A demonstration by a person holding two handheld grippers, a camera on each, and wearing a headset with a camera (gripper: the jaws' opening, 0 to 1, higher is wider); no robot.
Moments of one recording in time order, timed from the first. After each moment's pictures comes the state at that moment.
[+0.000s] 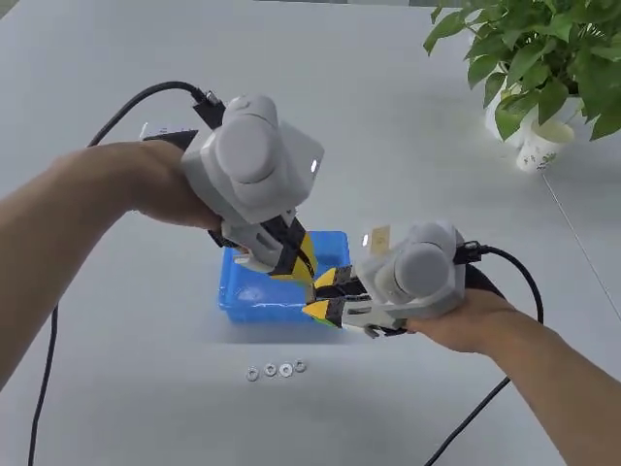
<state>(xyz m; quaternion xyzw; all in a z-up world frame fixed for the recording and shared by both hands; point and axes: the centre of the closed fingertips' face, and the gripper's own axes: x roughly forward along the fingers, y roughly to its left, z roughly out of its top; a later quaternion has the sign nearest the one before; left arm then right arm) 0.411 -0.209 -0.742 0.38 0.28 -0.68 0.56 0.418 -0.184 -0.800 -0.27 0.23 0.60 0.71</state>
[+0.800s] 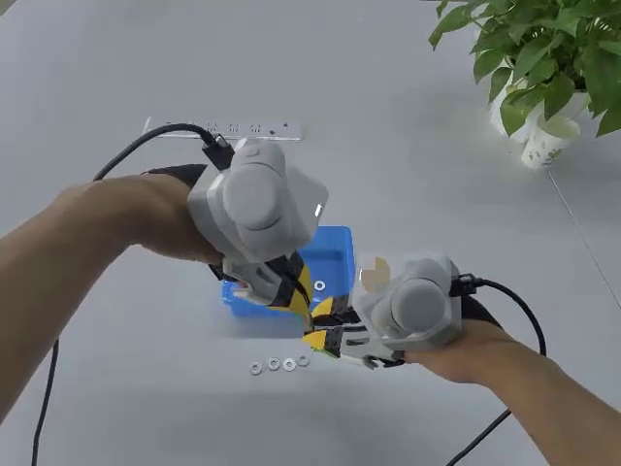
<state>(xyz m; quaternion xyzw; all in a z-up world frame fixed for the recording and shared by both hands) 0.389 -0.205 -0.768 0.39 0.29 -0.68 0.54 0.391 -0.181 -0.825 -0.26 0.25 0.62 0.70</state>
